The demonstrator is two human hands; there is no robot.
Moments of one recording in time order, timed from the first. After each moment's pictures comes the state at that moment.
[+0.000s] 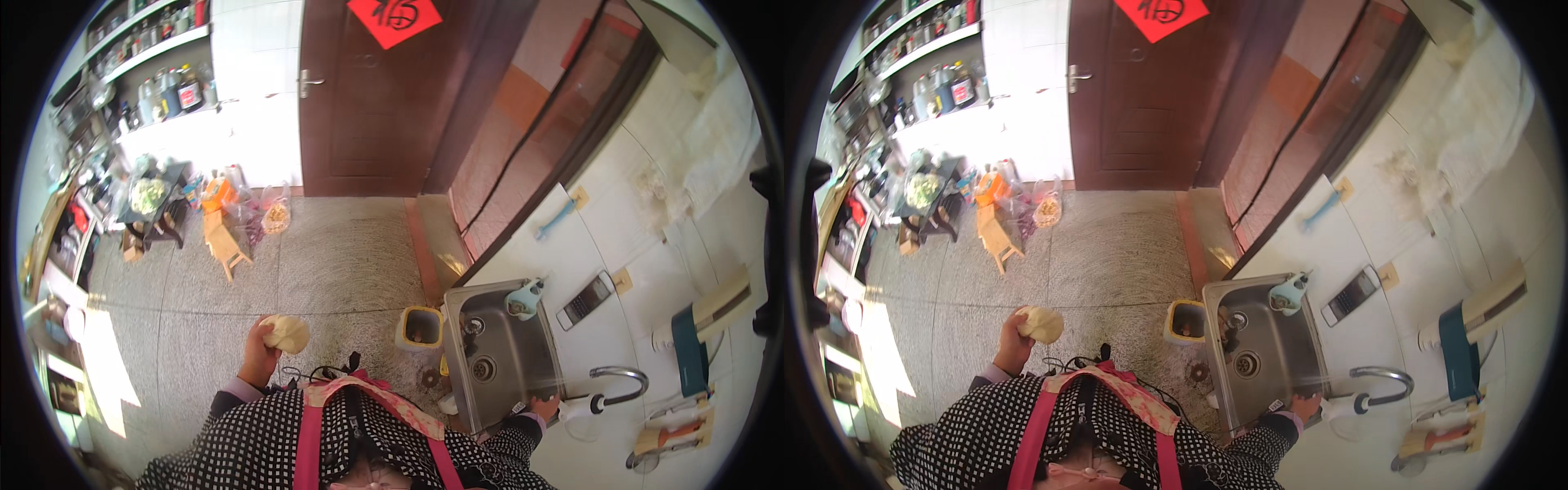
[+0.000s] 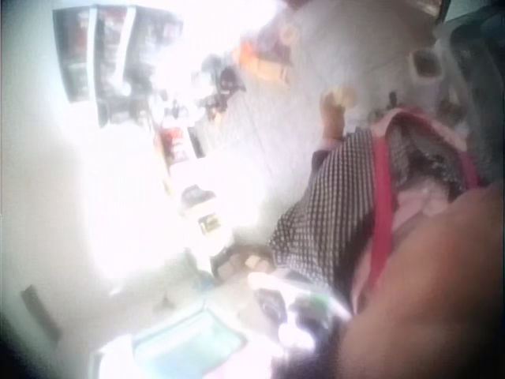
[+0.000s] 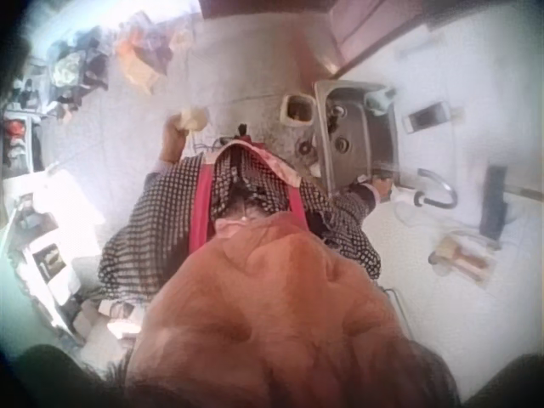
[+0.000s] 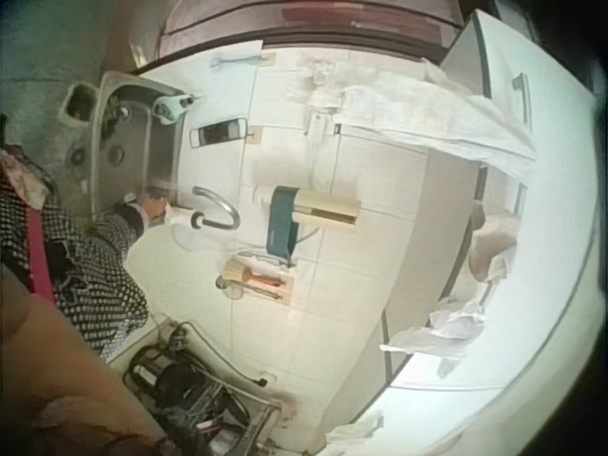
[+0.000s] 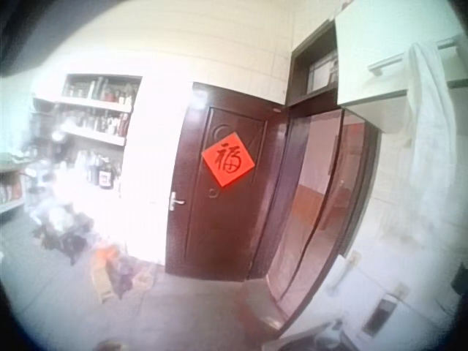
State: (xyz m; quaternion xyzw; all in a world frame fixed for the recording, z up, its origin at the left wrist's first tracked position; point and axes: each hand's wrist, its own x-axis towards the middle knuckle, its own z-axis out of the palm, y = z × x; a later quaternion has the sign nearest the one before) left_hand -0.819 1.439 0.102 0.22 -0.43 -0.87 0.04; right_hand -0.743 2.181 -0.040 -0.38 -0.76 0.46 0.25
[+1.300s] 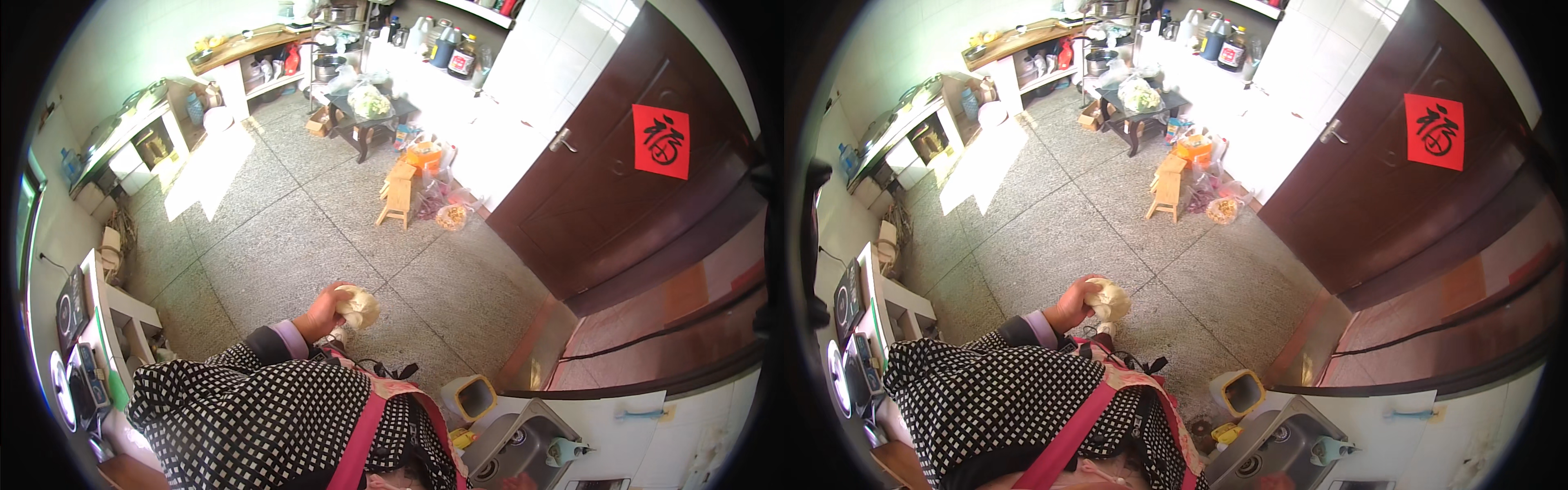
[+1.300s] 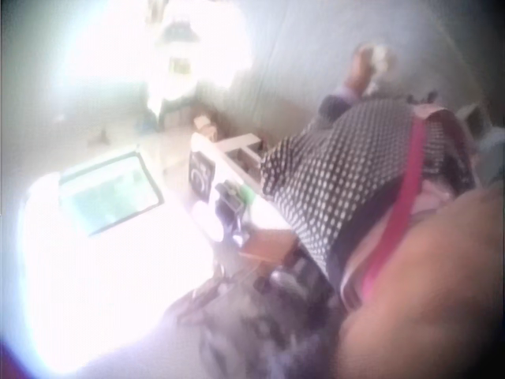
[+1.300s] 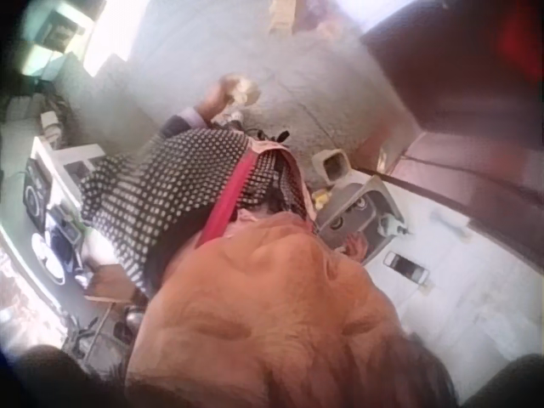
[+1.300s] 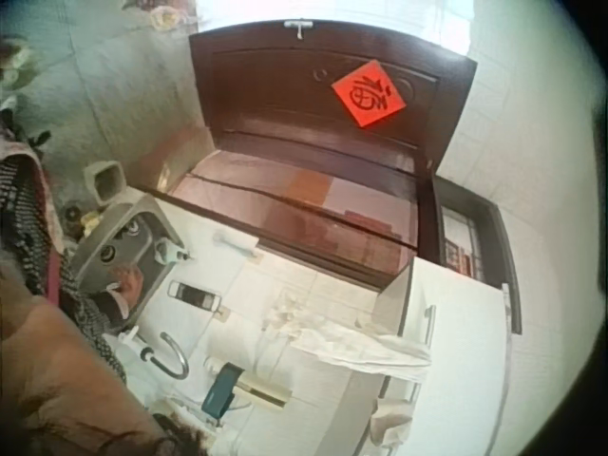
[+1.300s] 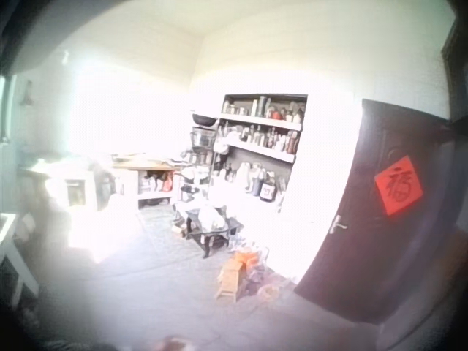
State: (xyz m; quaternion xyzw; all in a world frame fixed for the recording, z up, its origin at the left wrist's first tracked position) left_hand -0.697 1.375 0.101 0.32 -0.38 -0.85 0.18; right_hand -0.879 1.996 0.086 -0.13 -0.94 0.31 -0.05
